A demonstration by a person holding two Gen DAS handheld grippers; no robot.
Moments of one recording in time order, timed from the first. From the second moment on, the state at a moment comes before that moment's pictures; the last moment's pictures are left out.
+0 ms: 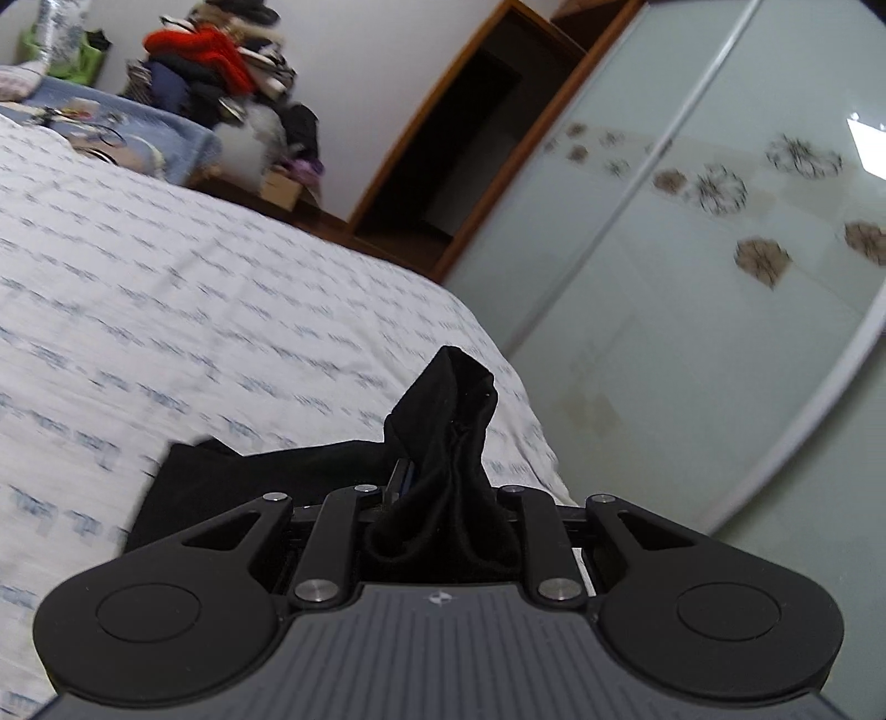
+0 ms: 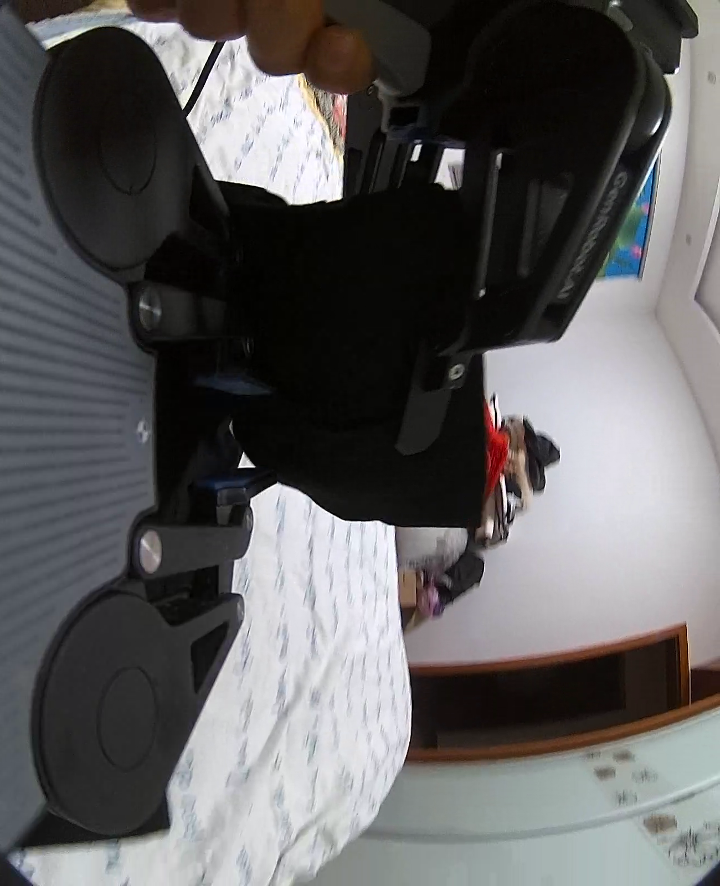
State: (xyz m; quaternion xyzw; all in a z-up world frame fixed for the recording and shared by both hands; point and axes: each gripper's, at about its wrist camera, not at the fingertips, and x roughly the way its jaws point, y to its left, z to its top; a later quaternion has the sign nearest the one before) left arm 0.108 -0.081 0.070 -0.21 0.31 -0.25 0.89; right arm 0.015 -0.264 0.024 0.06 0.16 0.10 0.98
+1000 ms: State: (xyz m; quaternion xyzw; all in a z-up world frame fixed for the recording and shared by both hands) left arm 0.099 -0.185 0.026 -0.19 0.36 -0.35 0.84; right arm -0.084 -0.407 0.003 0.03 0.20 -0.21 0.96
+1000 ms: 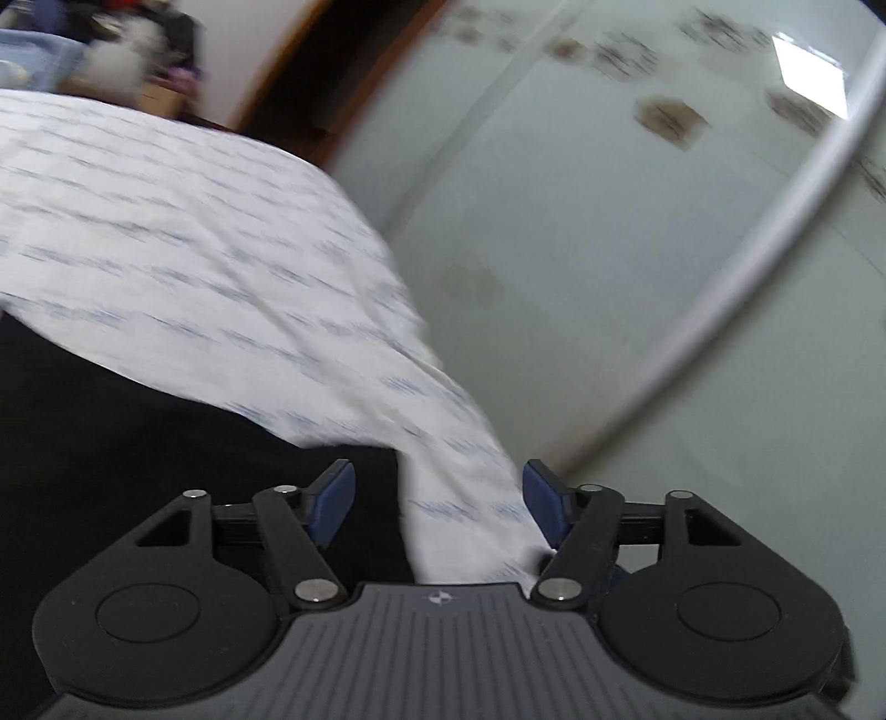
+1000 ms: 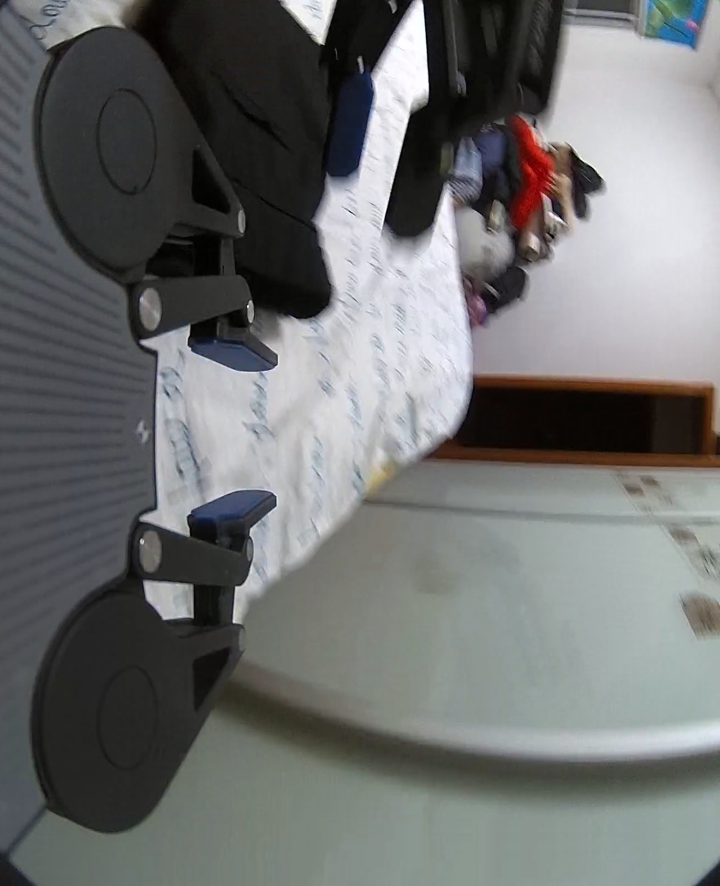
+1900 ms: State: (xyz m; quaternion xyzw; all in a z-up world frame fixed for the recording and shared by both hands) left arm 0.117 -0.122 0.007 -0.02 0.35 -0.22 0.91; right arm -0.059 -0.376 0.014 0.04 0.26 -0.07 0.96
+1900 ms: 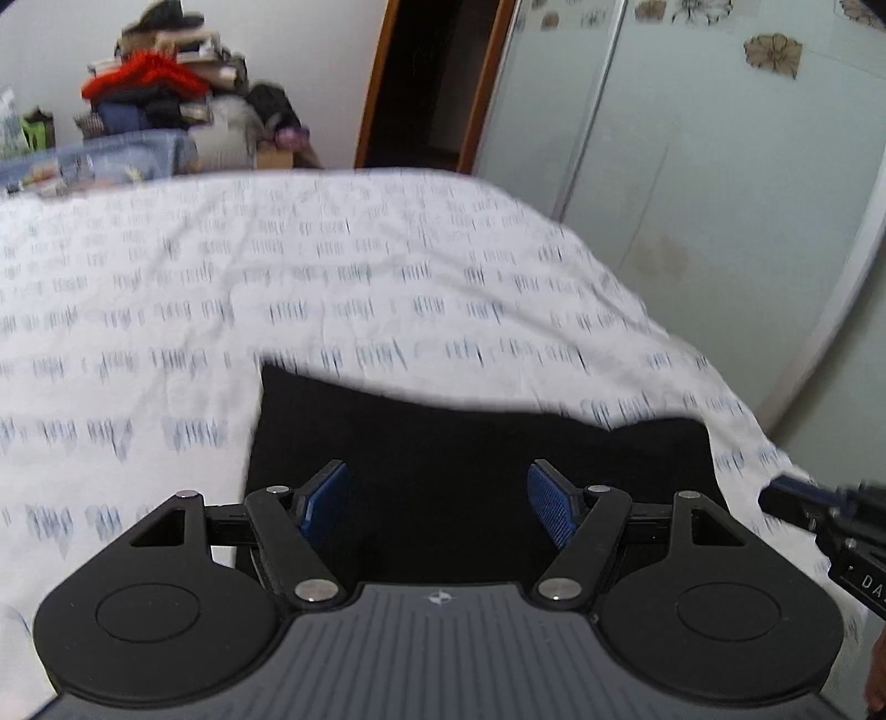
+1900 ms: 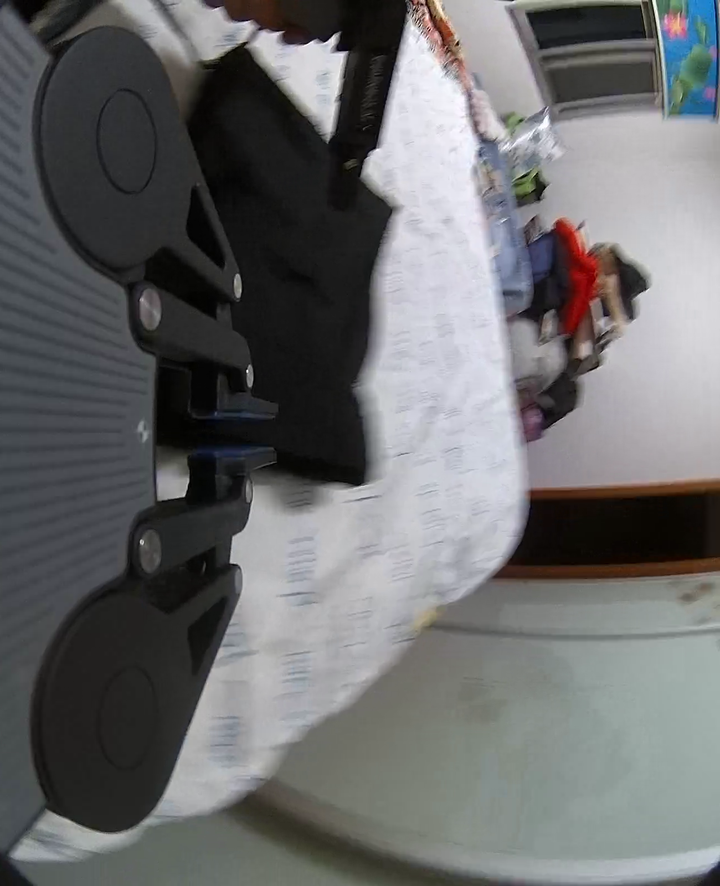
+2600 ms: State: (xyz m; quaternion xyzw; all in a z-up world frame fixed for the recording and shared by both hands) left arm 0.154 -0.121 -0.034 0.04 0.42 -0.20 0.89; right arm 0.026 -0.370 -0.010 -0.05 0.33 -0.03 0.94
